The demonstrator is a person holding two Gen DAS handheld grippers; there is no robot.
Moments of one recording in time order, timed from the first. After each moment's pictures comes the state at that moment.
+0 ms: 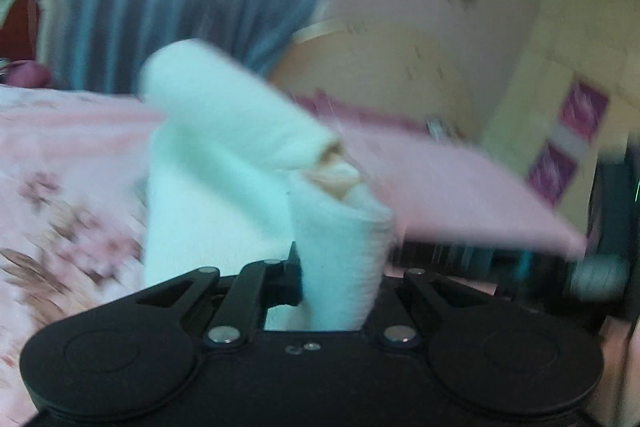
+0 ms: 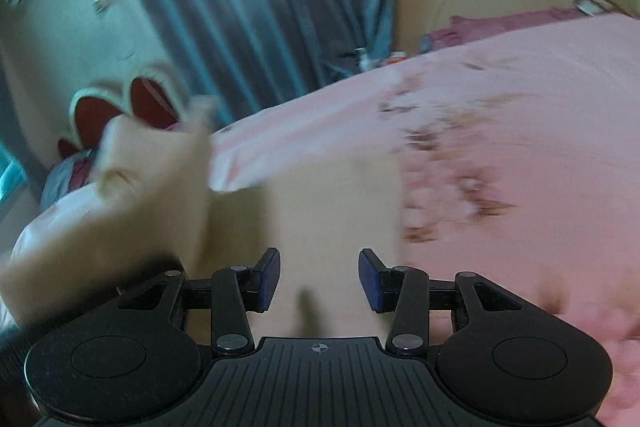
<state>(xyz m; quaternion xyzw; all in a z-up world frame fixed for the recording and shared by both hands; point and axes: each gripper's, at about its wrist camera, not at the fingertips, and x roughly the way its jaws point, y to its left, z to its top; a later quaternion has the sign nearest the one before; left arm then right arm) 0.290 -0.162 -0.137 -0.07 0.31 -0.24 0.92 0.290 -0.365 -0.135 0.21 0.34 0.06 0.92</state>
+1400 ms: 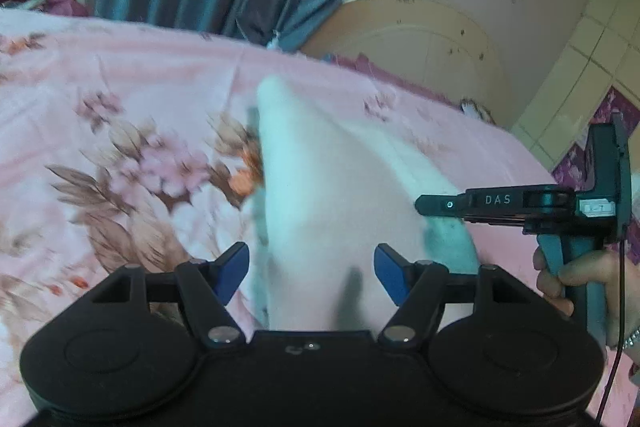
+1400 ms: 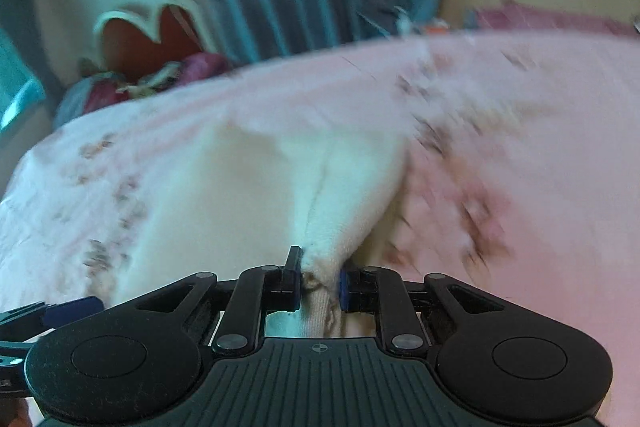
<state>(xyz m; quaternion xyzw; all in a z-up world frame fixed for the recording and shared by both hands) 0.290 -0.103 -0.161 -0.12 0.38 -0.20 0.90 0.331 -0.376 -0.153 0.13 0.41 0.12 0.89</state>
